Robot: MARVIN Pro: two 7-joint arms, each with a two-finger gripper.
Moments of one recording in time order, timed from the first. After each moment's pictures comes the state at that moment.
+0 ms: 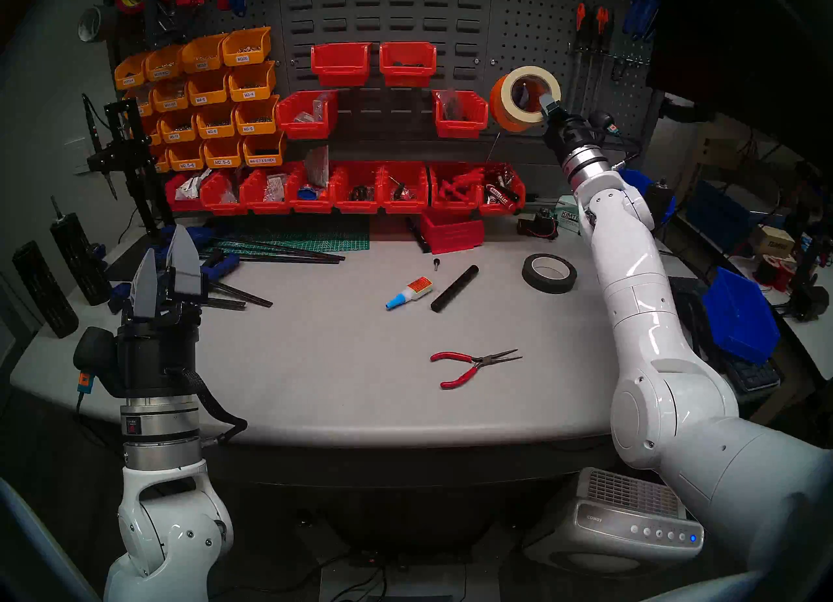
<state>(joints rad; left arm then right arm) 2.39 -1.36 -1.69 -2.36 -0.86 -0.69 -0.18 -0.72 -1.39 1.63 -1.00 0.94 0.11 0.42</state>
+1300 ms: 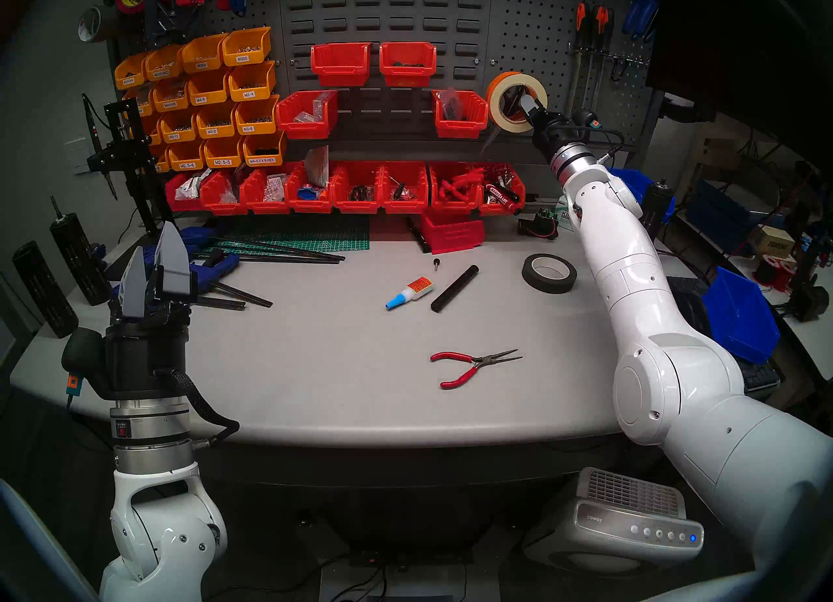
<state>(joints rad) 2.42 -1.36 -1.71 -2.38 -0.87 -0.70 -0.18 -0.64 -1.38 1.55 -0.87 0.80 0.06 0.40</state>
